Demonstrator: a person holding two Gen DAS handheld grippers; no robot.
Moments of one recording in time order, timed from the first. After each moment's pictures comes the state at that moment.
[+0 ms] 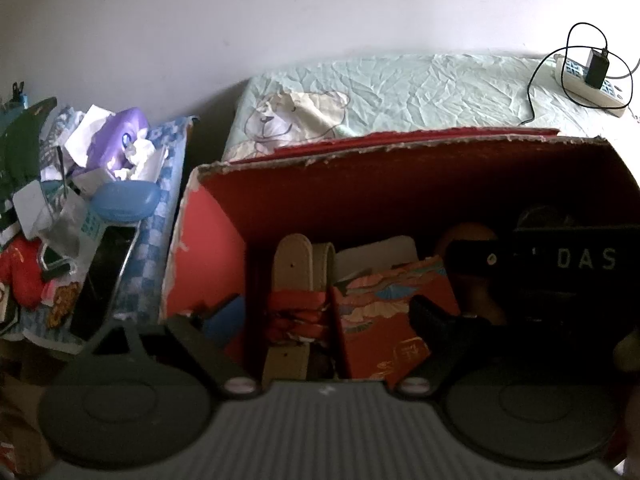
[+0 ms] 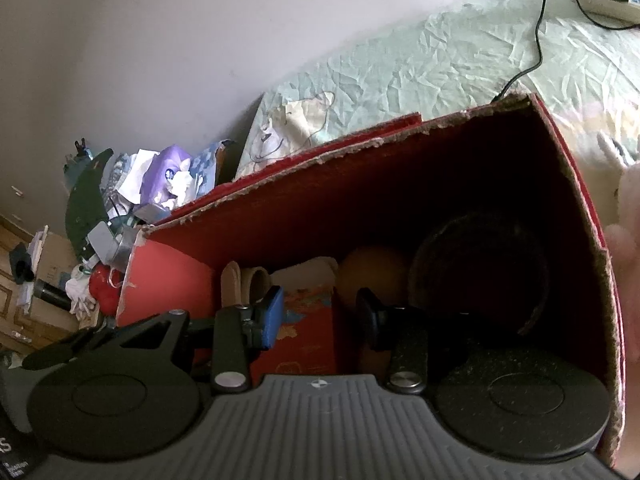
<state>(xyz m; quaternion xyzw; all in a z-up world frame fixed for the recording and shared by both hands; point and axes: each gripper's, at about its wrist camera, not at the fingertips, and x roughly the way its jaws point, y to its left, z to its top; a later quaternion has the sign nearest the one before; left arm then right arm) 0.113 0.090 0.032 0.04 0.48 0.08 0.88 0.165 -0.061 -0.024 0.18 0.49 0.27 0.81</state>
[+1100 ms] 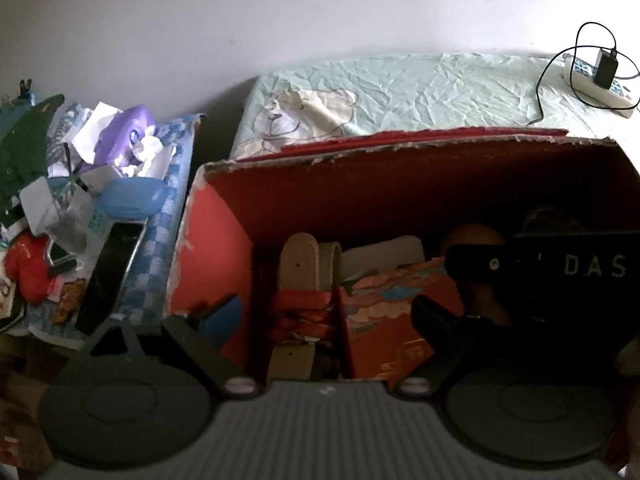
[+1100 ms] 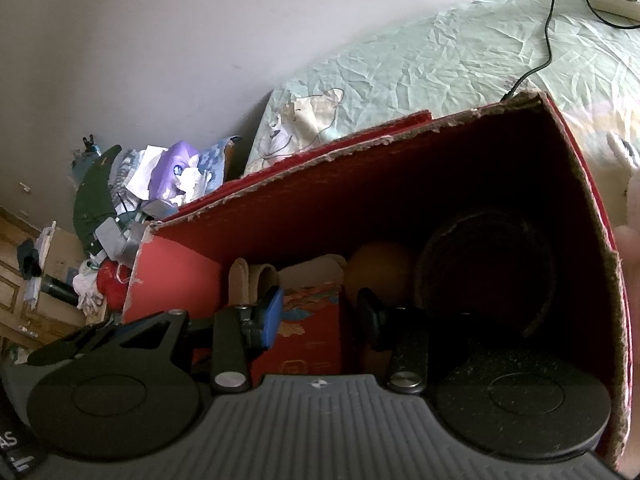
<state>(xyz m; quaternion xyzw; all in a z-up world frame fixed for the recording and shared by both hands) 0.114 0.088 0.032 0.04 0.48 0.10 0.87 0.165 -0.060 -0.023 0.18 0.49 0.28 0.81</state>
